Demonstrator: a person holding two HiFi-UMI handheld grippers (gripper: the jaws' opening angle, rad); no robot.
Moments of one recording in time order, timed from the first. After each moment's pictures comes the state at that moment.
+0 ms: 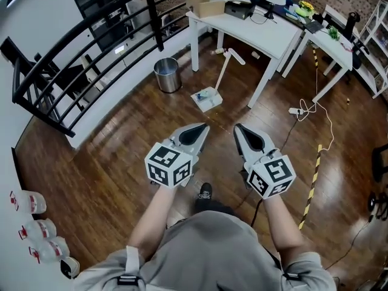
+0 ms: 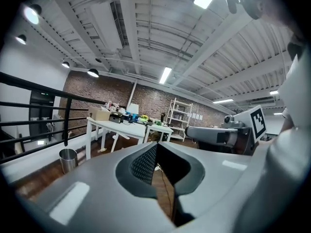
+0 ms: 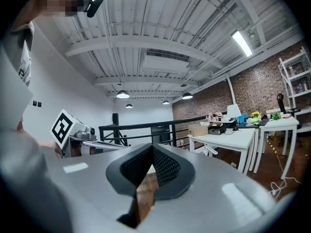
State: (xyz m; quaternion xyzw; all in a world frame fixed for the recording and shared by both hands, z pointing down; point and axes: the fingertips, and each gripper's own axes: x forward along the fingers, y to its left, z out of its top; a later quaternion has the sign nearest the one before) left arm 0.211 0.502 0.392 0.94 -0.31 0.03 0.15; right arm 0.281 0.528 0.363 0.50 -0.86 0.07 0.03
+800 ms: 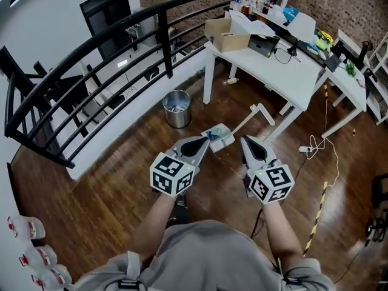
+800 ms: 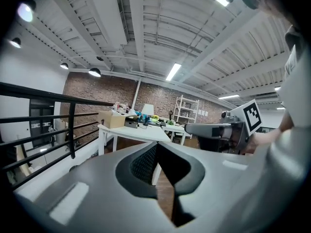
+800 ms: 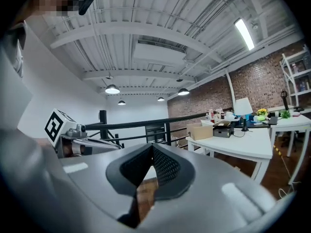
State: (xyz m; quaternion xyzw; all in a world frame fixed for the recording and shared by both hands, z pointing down) left arm 0.121 0.205 0.411 0.94 -0.31 0.05 0.14; right arm 0.217 0.222 0.385 0.53 -0.85 0.08 0.04
